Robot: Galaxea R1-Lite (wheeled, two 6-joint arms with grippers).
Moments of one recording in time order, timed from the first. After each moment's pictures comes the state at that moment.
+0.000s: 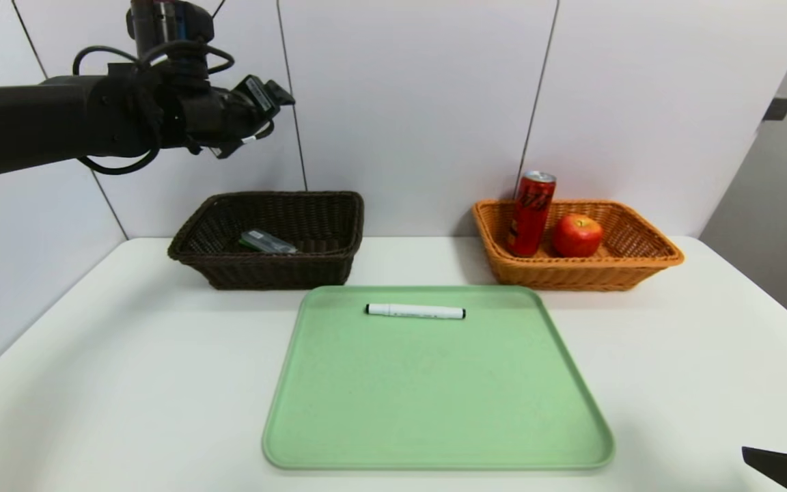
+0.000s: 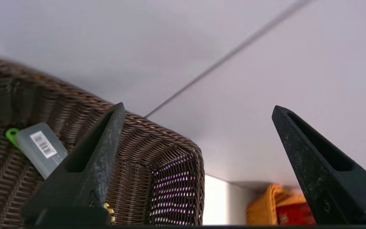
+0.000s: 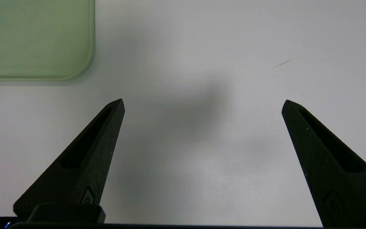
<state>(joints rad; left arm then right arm) -0.23 2.04 -1.95 0.06 0.07 -0.67 0.30 0.95 -0.66 0.53 -0.22 0.20</state>
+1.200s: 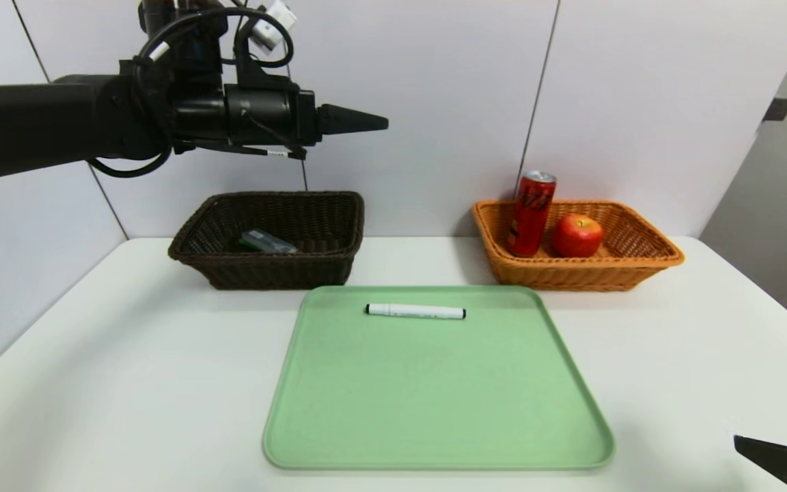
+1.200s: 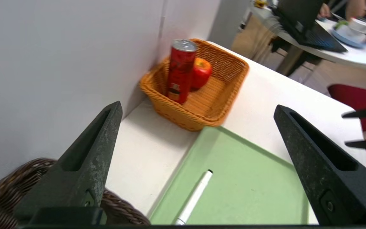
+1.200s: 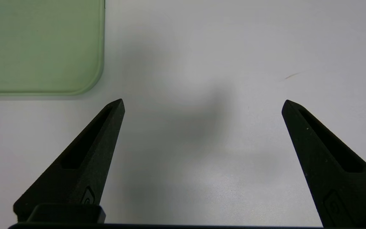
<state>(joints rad) -0.29 2.02 -1.93 0.01 -0.87 -0.05 0.29 0.93 -0.60 0.42 -0.21 0.20</state>
